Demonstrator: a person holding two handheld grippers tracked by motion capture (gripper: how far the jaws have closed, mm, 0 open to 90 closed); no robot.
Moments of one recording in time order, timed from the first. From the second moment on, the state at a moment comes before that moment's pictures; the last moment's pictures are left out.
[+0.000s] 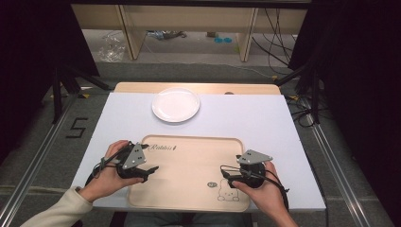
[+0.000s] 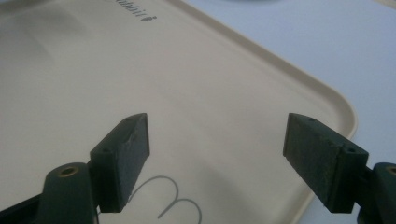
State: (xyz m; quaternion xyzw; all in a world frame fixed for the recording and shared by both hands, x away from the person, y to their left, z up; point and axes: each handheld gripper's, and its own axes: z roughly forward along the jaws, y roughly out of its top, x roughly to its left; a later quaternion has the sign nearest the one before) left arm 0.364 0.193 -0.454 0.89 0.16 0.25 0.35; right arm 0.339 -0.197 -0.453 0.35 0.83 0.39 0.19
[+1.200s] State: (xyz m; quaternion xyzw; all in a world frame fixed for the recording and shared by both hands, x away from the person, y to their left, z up) left arm 0.430 0.139 -0.431 0.90 0.13 0.31 0.28; right arm 0.339 -0.195 -0.453 0.34 0.84 0.37 0.20
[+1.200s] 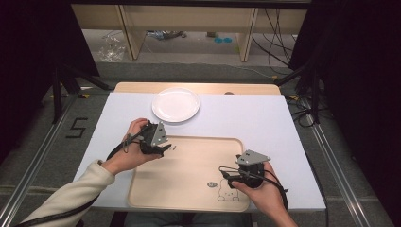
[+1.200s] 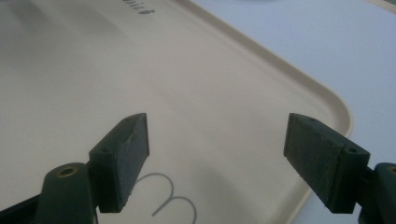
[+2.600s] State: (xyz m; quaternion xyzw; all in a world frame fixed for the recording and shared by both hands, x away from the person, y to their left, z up) left arm 0.526 0.094 -0.451 0.93 0.08 0.35 0.12; right arm 0.340 -0.197 -0.454 0.35 0.84 0.37 0.20
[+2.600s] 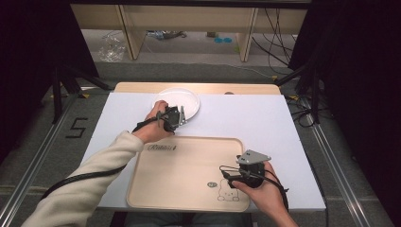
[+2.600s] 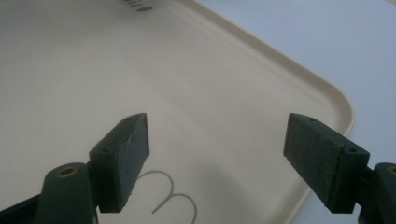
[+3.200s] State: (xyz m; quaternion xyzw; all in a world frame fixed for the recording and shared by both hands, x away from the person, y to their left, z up) left arm 0.541 0.093 -0.463 0.94 0.07 0.33 0.09; right arm 0.341 -0.197 -0.455 0.34 0.84 0.37 0.19
